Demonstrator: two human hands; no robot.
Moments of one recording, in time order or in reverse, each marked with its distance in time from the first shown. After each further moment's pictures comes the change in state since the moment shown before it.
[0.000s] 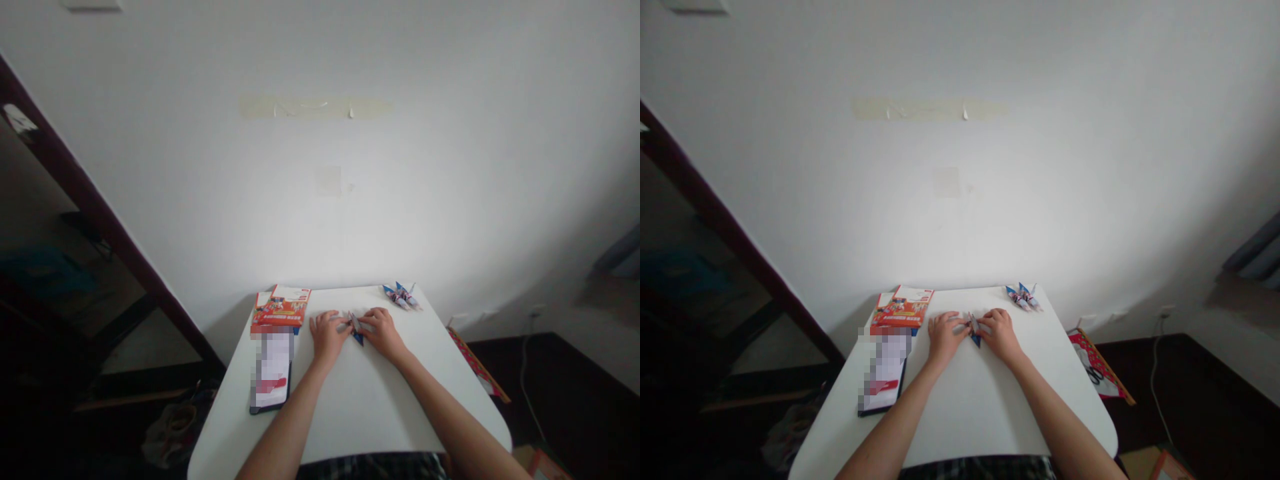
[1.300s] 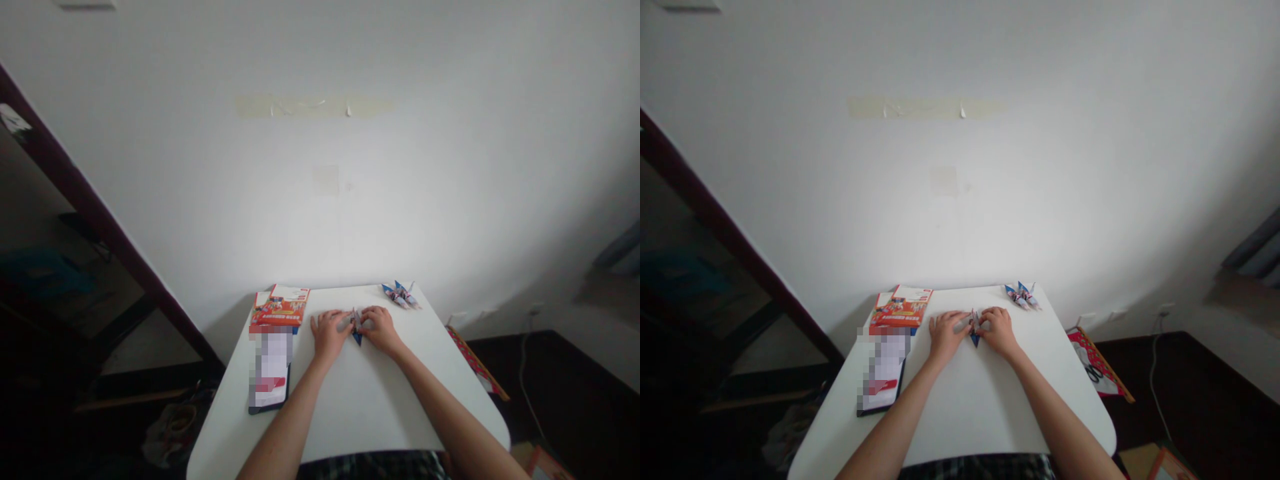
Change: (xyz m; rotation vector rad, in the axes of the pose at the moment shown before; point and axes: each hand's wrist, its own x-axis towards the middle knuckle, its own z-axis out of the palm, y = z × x) left_hand 0.002 0.000 0.004 -0.002 -0.027 0.026; right_hand 0.008 0.002 0.005 0.068 -0.021 0.154
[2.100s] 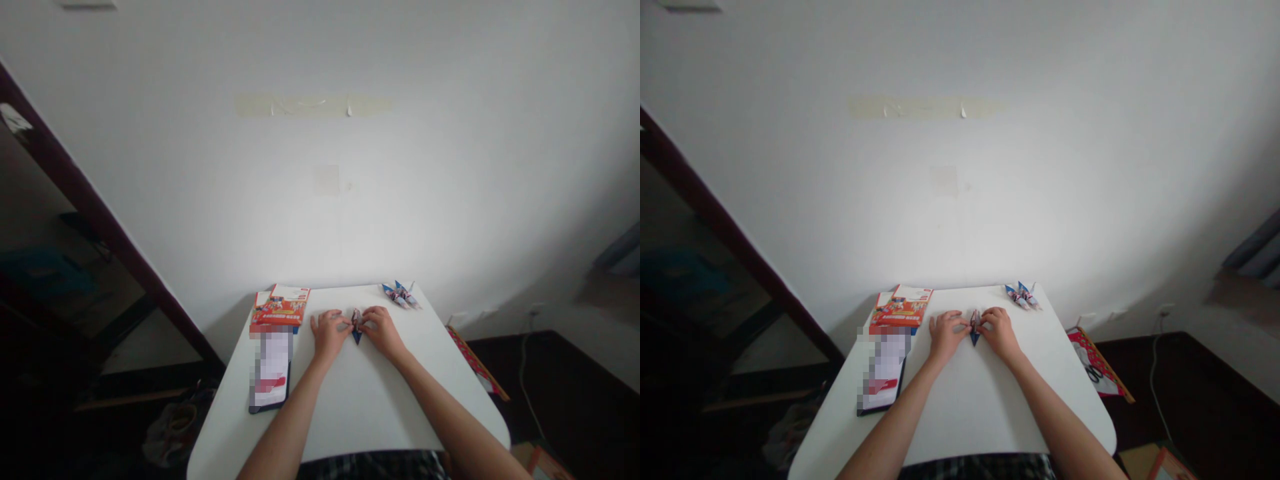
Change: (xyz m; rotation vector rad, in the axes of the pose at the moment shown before) left_hand -0.001 0.005 -0.005 -0.072 -0.011 -0.009; right_hand -0.007 -0.007 -0.009 0.105 0.051 -0.080
